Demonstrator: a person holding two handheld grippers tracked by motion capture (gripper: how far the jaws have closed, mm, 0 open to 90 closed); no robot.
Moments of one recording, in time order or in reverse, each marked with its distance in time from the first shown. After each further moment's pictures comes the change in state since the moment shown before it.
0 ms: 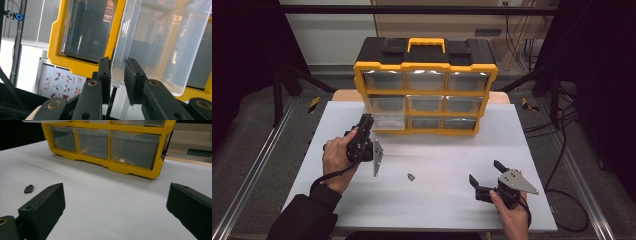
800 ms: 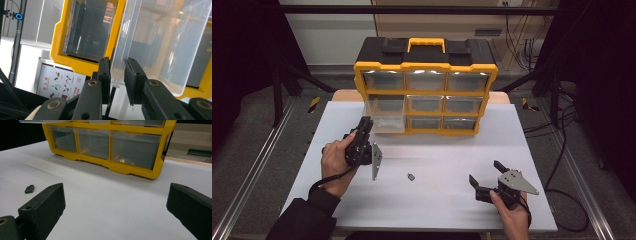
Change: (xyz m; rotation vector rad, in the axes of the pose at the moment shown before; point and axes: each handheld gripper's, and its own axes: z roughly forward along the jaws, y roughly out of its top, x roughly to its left) left arm 0.001 0.001 -0.010 -0.005 -0.004 -0.009; right arm 0.001 0.000 -0.001 -0.001 0.002 0.001
